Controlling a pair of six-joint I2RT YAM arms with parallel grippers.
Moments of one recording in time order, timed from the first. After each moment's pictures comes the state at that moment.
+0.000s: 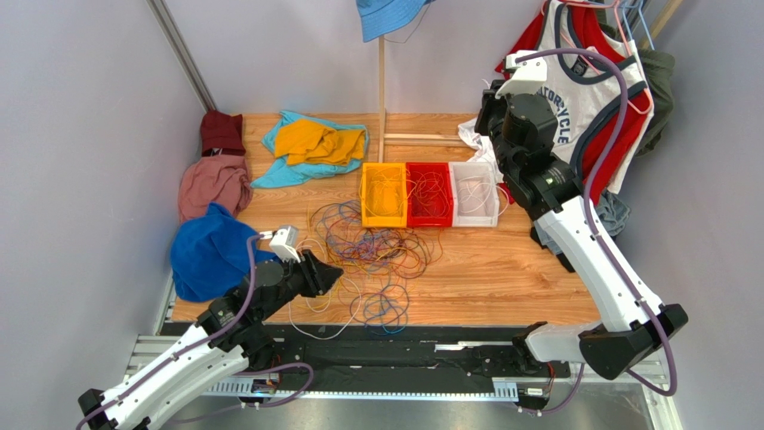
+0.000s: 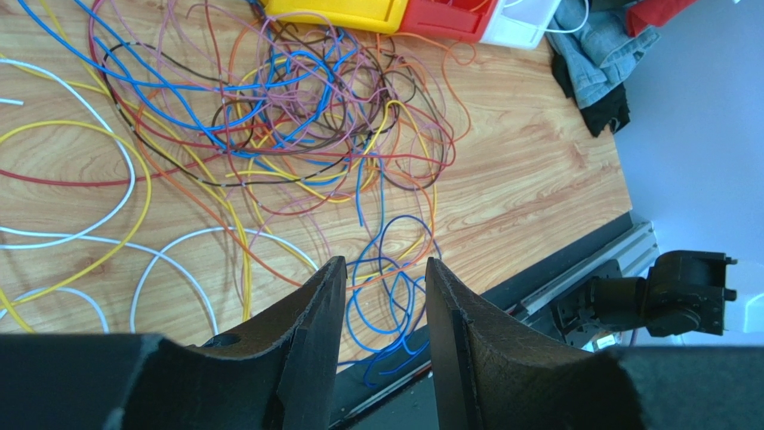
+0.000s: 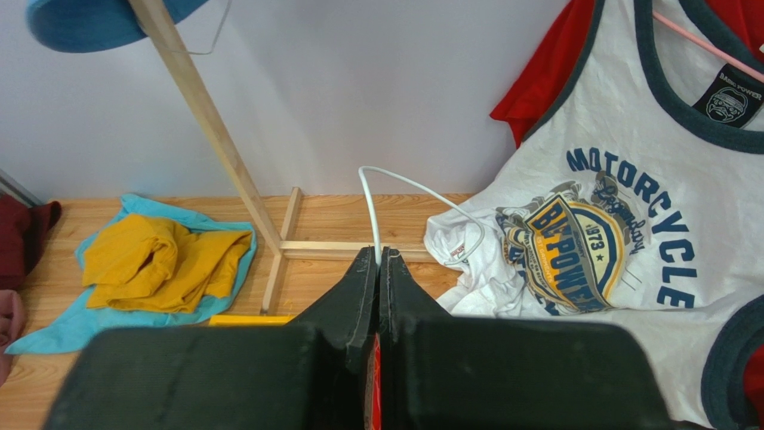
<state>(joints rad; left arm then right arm) -0.81 0.35 0.36 -0.36 -0.14 -0.78 0.50 1.30 1.56 -0.28 0.47 0.10</state>
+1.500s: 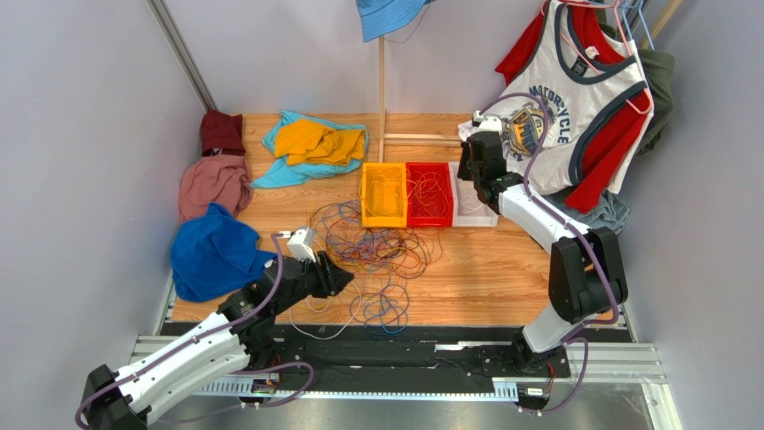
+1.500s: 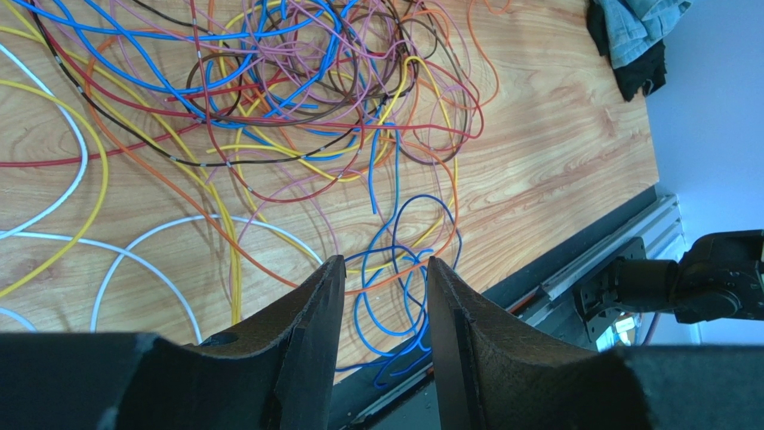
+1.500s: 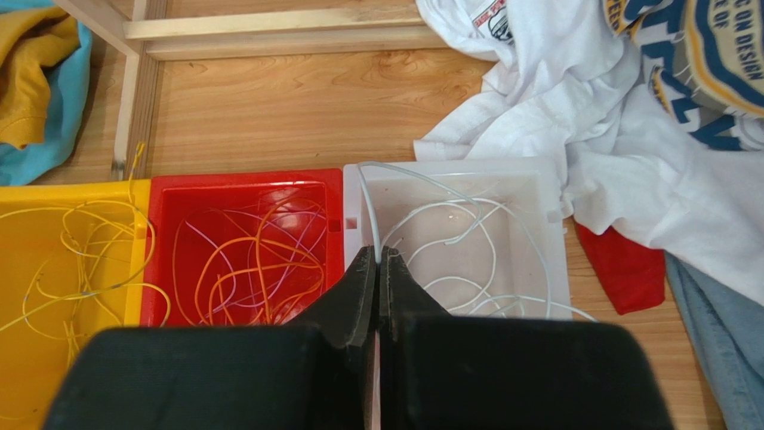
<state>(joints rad) -0.81 0.54 0.28 -0.17 -0.07 -0.80 0.32 1.60 1.14 -0.02 0.25 0.26</state>
